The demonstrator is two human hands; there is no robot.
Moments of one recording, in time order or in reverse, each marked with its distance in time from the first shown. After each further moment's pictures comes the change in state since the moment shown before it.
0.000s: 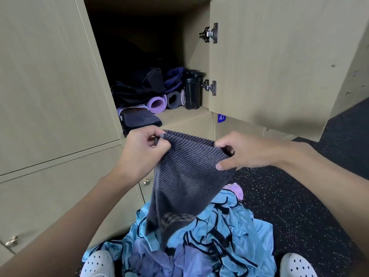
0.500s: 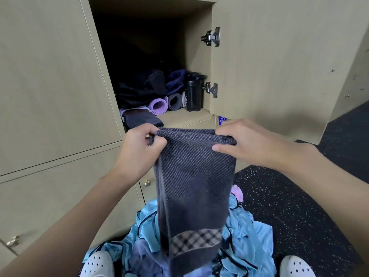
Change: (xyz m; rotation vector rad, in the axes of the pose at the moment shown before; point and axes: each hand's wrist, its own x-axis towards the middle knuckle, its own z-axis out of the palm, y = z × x) left_hand 0.002 0.001 -0.010 0.109 0.061 0.012; right_hand -0.007 -0.011 -0.006 -0.361 0.337 -0.112
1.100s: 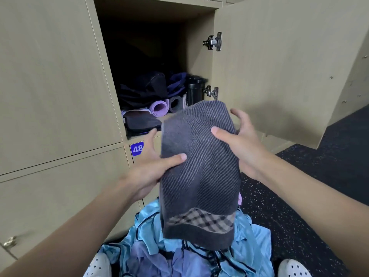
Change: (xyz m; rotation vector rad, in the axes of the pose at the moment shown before) left_hand -0.015 -0.002 0.013 -0.649 -0.313 -0.493; right_hand 0.014 -0.025 0.027 1.358 0.409 0.551
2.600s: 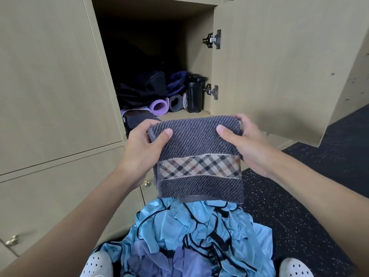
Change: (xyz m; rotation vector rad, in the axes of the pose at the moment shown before) left_hand 0.007 0.014 -0.006 0.234 0.197 0.395; right_hand 0.004 0.001 -0.022 -0.239 -0.142 -0.041
